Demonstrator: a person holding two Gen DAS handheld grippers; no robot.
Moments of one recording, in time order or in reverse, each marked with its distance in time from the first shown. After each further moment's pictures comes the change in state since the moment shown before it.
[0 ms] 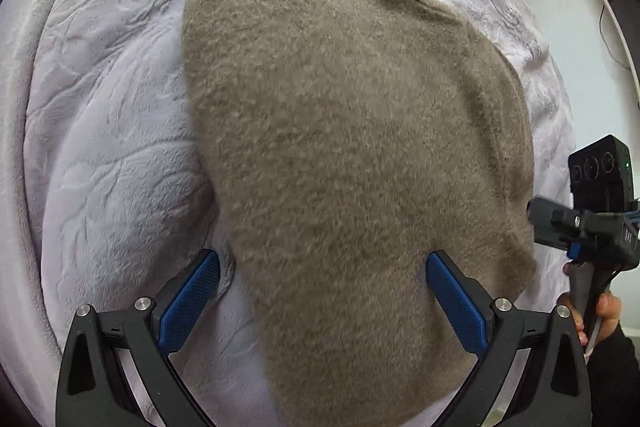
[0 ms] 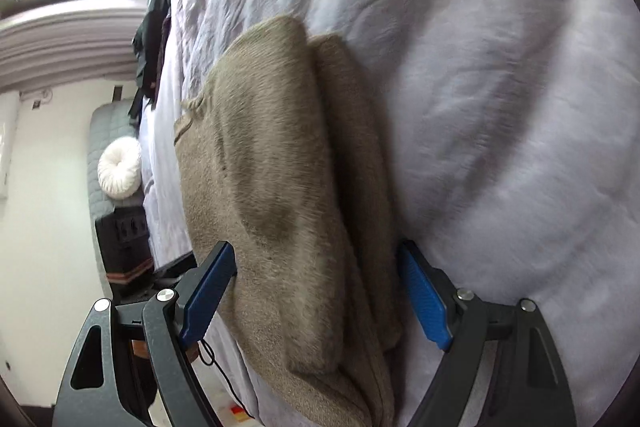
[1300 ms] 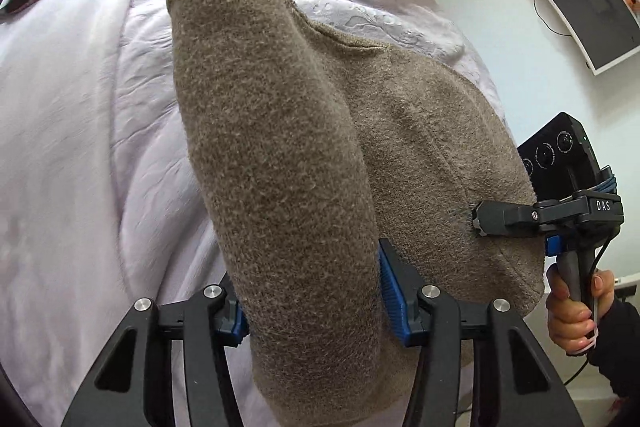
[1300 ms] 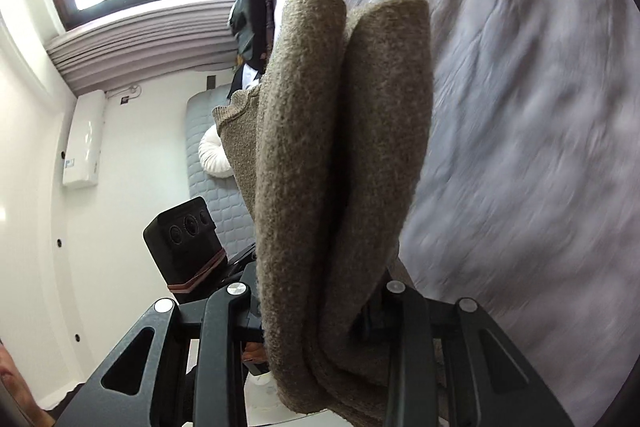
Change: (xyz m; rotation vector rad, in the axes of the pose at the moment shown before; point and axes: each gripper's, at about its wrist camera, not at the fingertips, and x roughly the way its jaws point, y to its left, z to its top) left arm -0.113 -0.043 -0.068 0.178 -0.172 -0.005; right arm 0.017 0.100 -0.081 0.028 0.039 0.385
